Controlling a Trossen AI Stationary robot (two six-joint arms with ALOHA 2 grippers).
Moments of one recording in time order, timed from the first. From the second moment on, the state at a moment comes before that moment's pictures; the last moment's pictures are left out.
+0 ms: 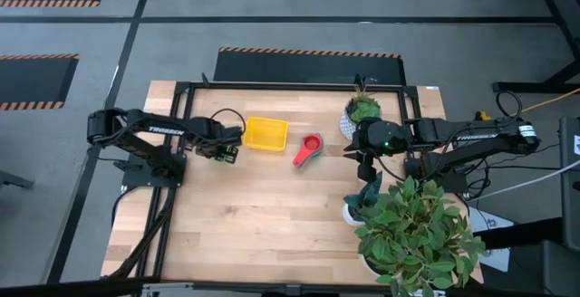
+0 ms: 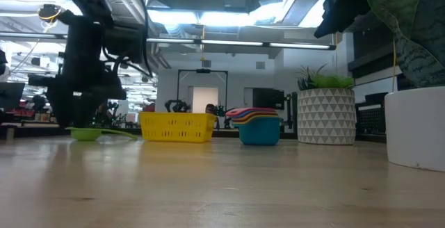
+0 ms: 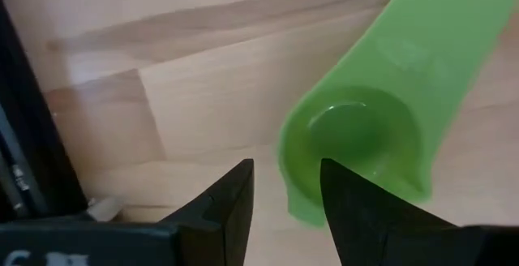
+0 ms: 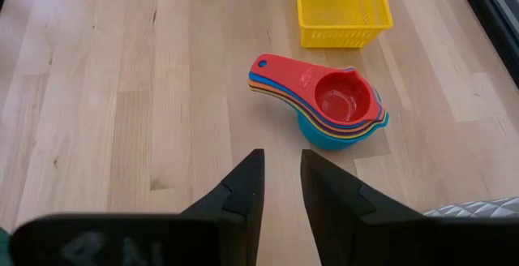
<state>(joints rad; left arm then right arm) 0.27 1.36 0.64 -0.87 -0.14 -1.10 0.04 1.05 0.91 -0.66 0.11 0.13</state>
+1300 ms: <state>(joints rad) 0.23 1.36 0.59 -0.99 0.05 -0.83 0.04 1.05 0.91 -0.66 0.11 0.13</state>
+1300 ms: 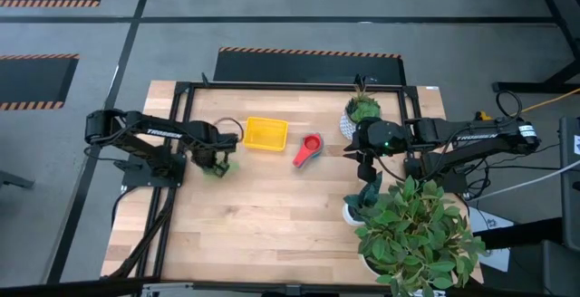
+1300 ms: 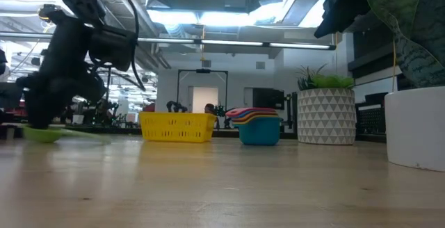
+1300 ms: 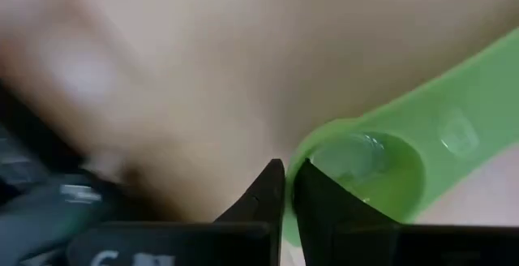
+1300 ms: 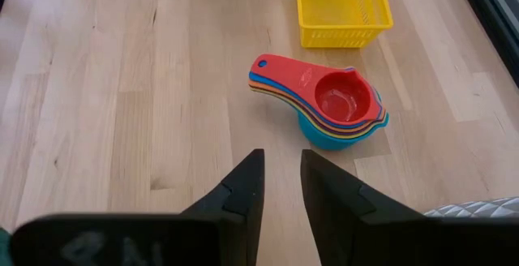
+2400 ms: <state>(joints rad) -0.09 1.39 1.16 -0.25 -0.17 0.45 0.04 1.05 0.91 -0.66 0.11 0.13</state>
